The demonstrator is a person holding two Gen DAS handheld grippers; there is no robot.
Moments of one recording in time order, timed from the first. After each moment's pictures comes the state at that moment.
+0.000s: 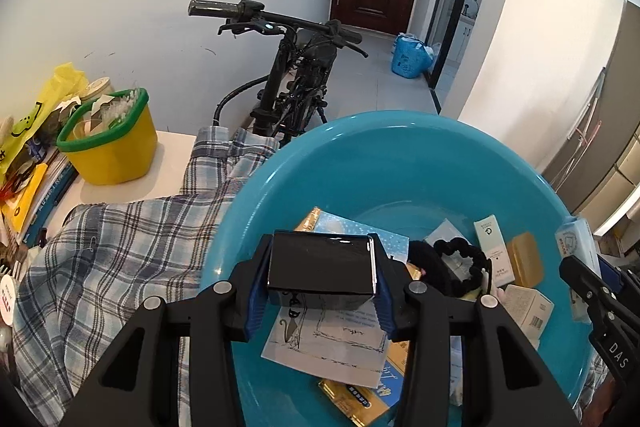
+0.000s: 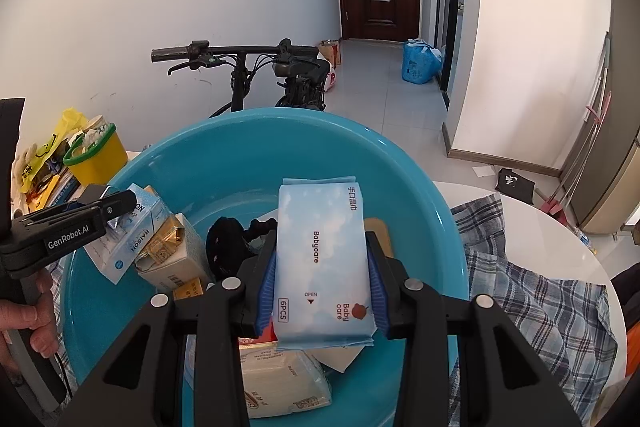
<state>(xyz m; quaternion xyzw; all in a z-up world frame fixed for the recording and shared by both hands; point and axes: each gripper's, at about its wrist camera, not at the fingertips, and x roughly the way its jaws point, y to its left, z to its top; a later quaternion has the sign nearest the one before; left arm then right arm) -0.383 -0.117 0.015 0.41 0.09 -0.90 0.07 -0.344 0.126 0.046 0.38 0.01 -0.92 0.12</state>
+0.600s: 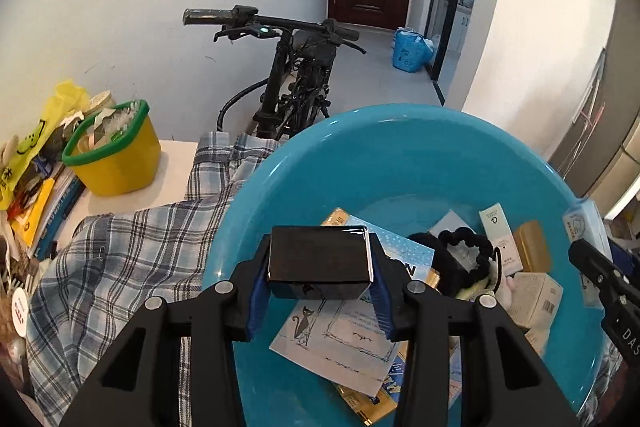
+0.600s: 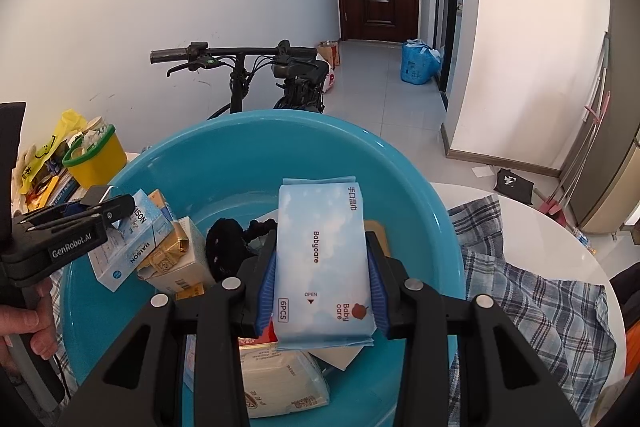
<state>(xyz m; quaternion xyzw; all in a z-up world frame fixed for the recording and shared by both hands) -0.383 -0.101 0.014 0.42 0.04 -0.91 0.06 -0.344 0.127 0.046 0.38 0.01 -0.92 0.12</state>
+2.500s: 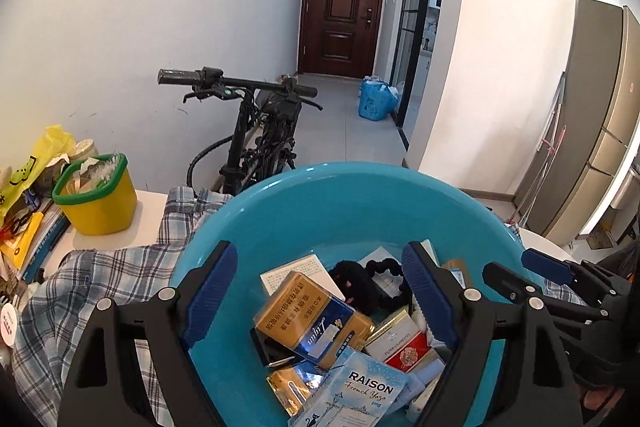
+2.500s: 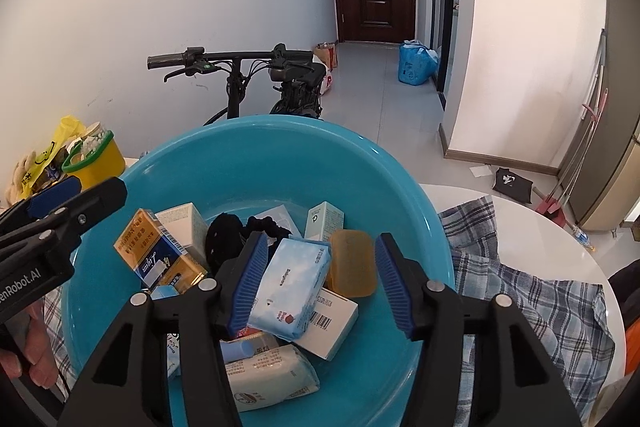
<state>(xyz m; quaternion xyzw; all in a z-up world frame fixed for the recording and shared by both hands) -0.350 -0.068 0.058 0.31 0.05 -0.95 0.02 -0.345 0.130 0.051 0.38 0.00 -0.92 0.11</state>
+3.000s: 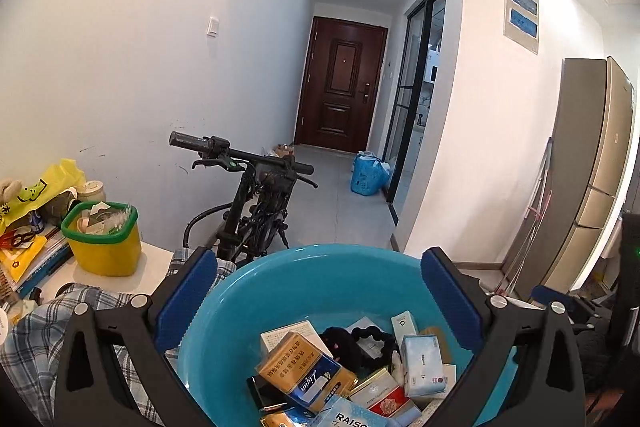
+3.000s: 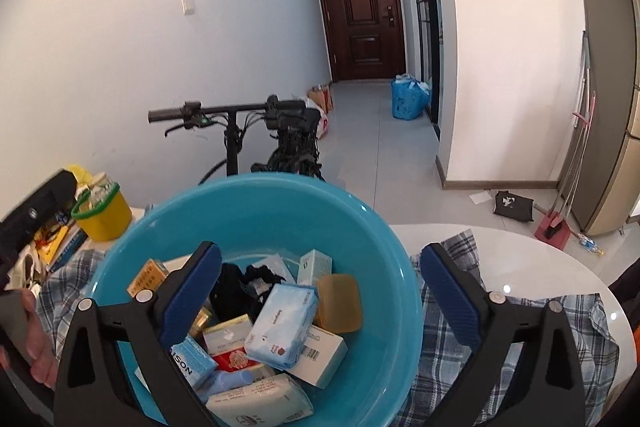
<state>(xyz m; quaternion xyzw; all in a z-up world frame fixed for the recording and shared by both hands) -0.321 -0.083 0.095 0.18 0.09 -0.98 0.02 -0.333 0.157 0.079 0.29 -0.04 -0.95 0.11</state>
